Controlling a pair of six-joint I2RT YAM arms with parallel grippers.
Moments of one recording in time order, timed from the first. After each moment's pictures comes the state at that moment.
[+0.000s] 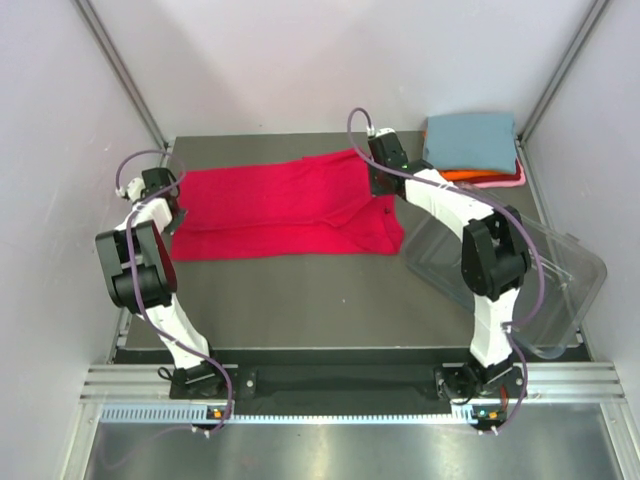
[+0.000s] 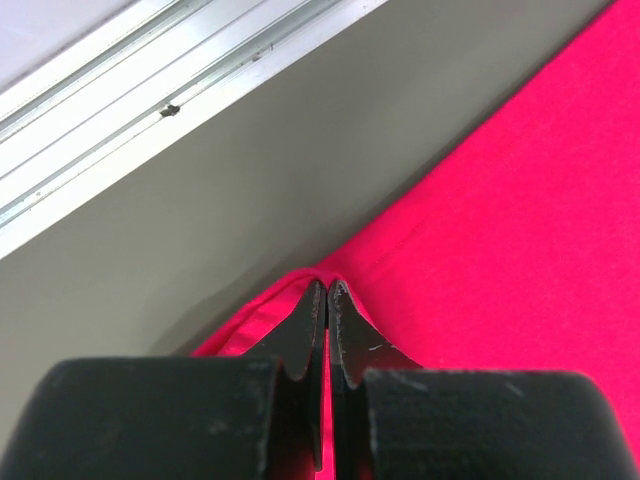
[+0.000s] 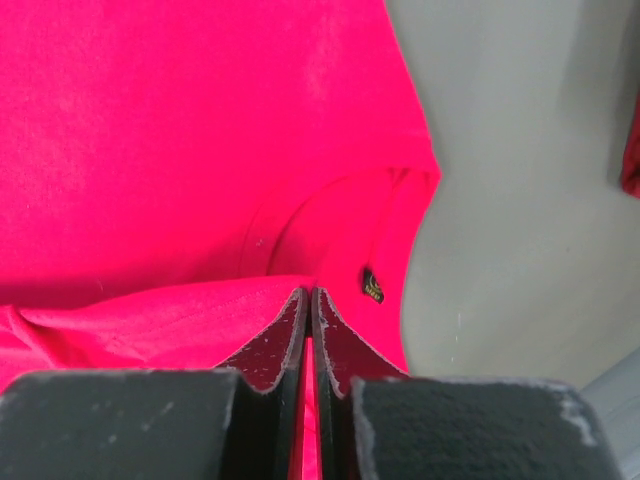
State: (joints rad) left arm 0.30 1.86 1.24 -0.32 -0.31 -0.68; right arm 0.48 1.97 1.63 -0.45 0.22 0.21
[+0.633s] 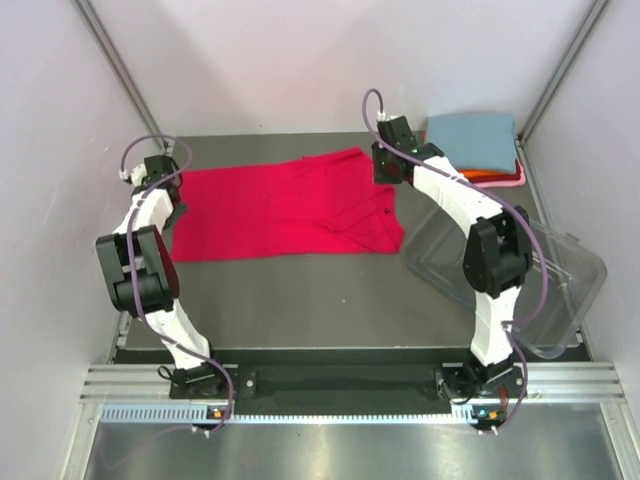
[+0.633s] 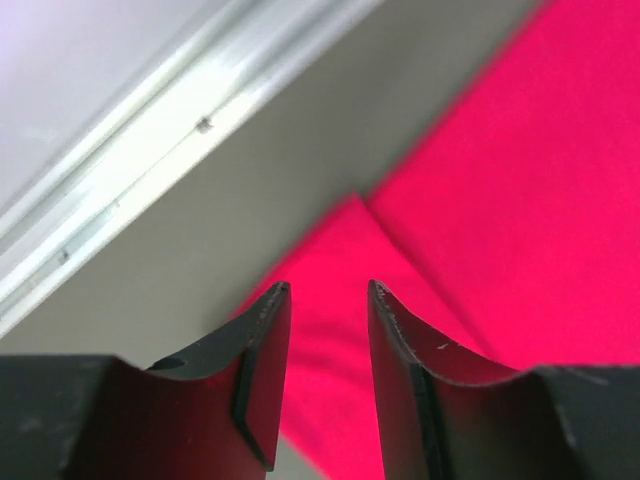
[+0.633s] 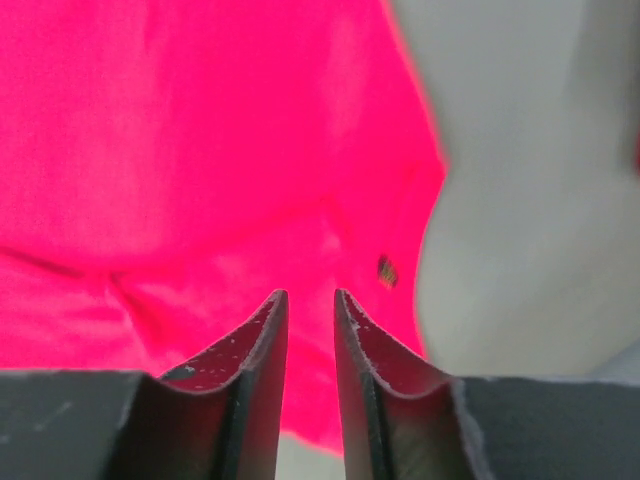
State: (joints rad) left arm 0.26 1.83 1.35 -0.48 -0.39 -0.54; right arm 0.44 2.01 1.81 -0.59 0.14 0.29
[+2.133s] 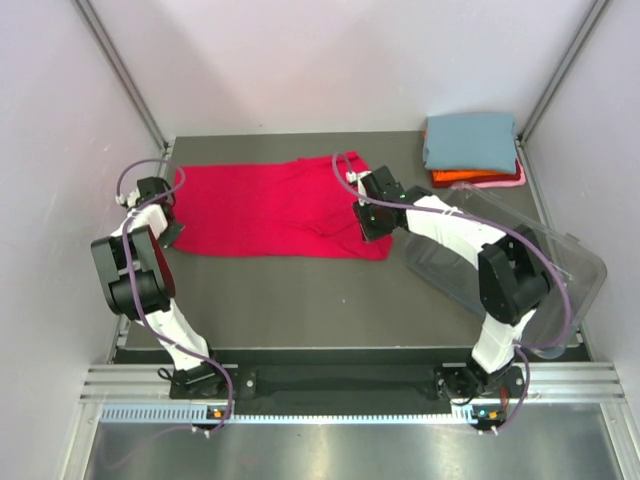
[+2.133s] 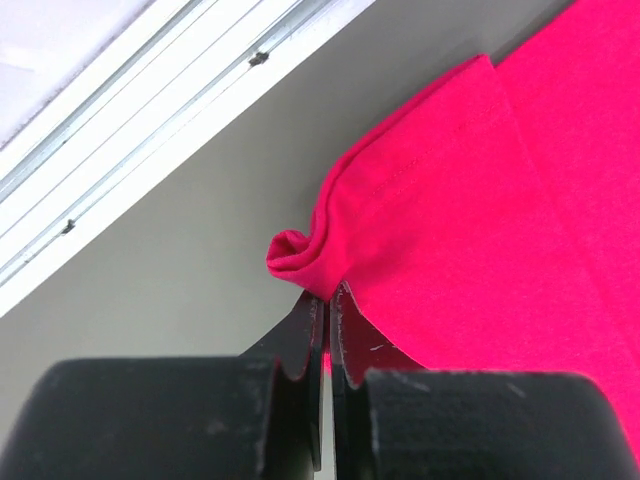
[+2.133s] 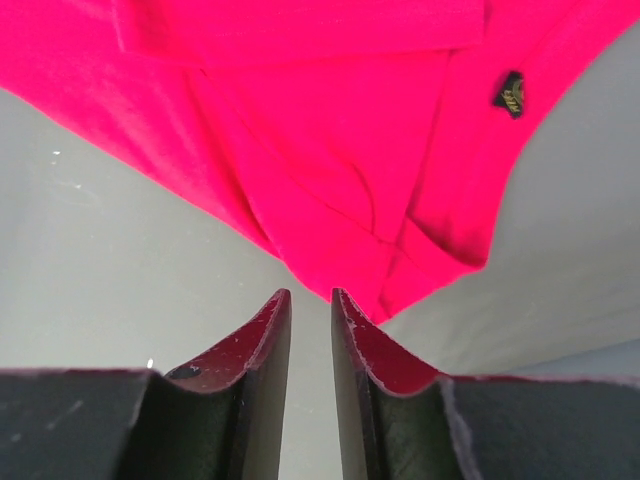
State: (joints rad) left arm 0.34 1.81 1.18 -0.39 -0.30 -0.53; right arm 0.60 1.76 1.34 -0.57 -0.02 0.13
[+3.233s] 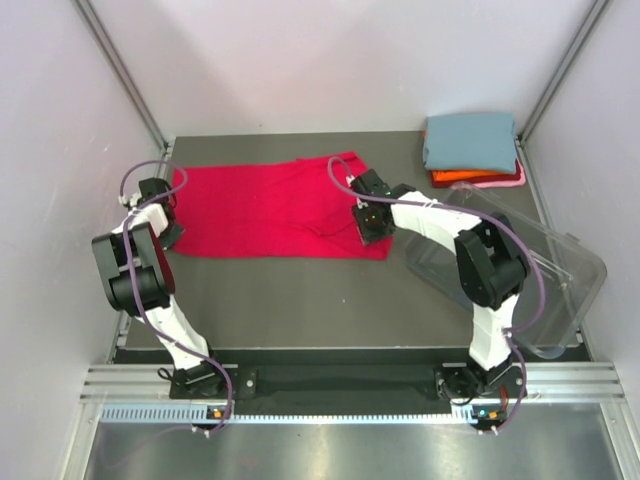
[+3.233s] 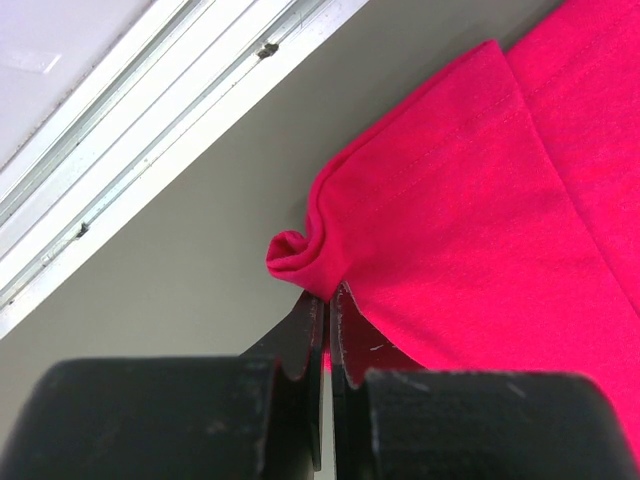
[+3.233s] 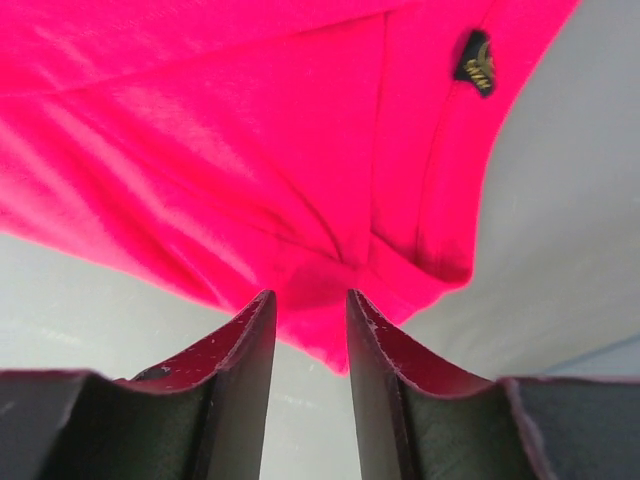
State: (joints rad) left arm 0.34 1.84 1.19 -0.42 -0.32 -0.48; right arm 0.61 1.94 1.43 -0.64 0.12 0.21
